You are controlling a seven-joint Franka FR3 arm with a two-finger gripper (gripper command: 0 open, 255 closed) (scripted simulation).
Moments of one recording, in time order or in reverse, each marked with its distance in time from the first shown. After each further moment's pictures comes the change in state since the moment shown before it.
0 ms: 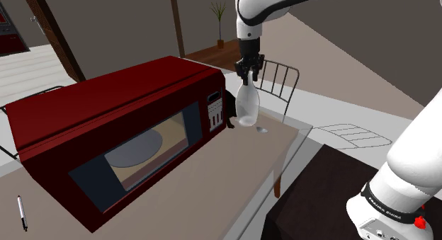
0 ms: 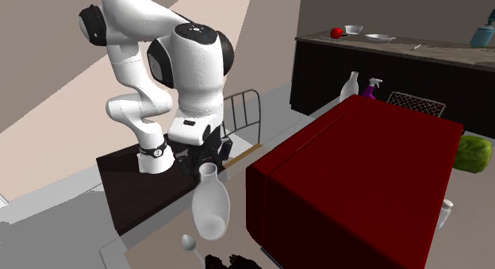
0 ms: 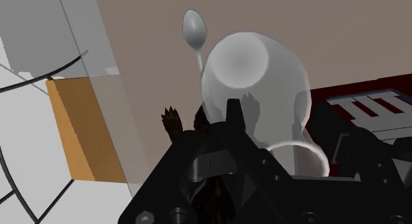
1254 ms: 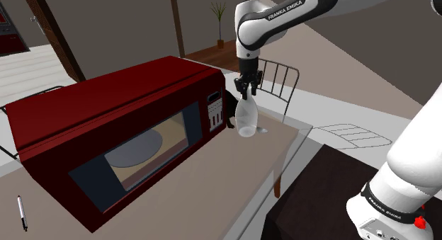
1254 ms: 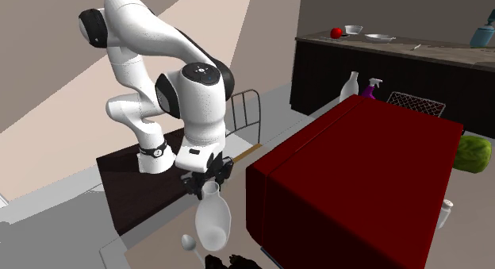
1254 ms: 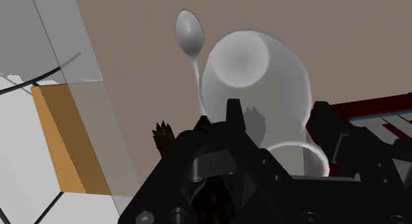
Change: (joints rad) arm 0.002 0.035 0.001 -0.132 -0.012 0.166 0.011
